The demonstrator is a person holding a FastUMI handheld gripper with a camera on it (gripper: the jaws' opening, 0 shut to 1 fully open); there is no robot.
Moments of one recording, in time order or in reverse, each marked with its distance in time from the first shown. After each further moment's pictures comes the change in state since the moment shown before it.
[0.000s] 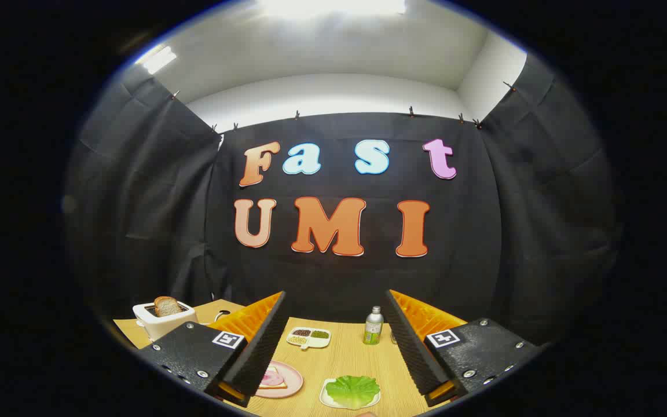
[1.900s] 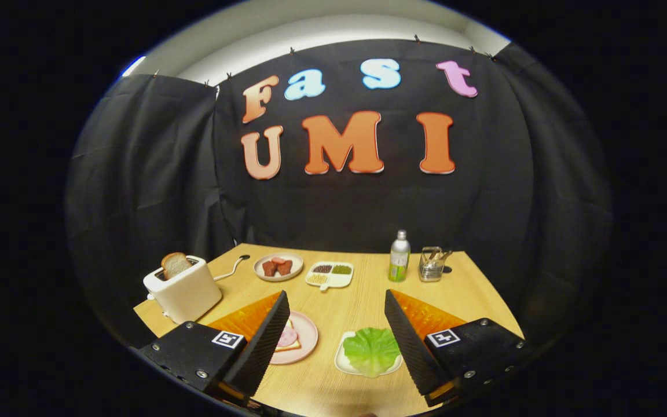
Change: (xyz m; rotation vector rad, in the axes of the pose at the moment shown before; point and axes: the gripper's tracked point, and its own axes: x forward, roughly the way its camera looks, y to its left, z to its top) arm 0.028 0.006 -0.141 0.093 0.486 0.151
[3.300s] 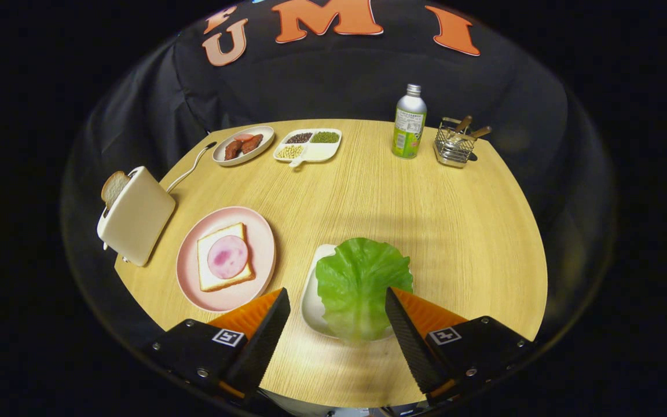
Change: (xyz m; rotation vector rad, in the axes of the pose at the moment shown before) arm 0.090 -0.045 -0.153 -0.008 0.659 -0.013
